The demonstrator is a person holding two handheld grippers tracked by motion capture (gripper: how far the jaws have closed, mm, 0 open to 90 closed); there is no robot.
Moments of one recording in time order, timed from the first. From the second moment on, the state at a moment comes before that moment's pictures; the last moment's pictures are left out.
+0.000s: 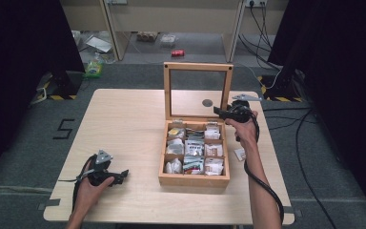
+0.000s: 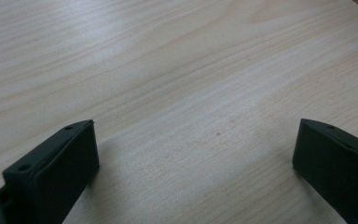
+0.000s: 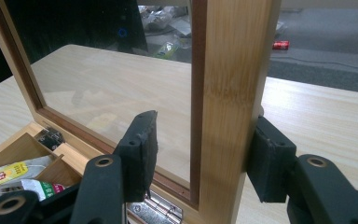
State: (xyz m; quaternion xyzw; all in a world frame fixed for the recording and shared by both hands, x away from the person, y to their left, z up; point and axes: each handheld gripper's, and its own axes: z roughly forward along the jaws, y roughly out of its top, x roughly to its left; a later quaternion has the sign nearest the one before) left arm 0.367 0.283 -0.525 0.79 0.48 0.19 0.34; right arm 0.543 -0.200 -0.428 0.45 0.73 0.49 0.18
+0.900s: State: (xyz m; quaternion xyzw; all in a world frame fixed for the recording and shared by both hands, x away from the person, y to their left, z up) left arm 0.367 0.283 -0.525 0.79 0.48 0.19 0.34; right arm 0.543 -0.202 -0.400 0.46 0.70 0.51 0.19
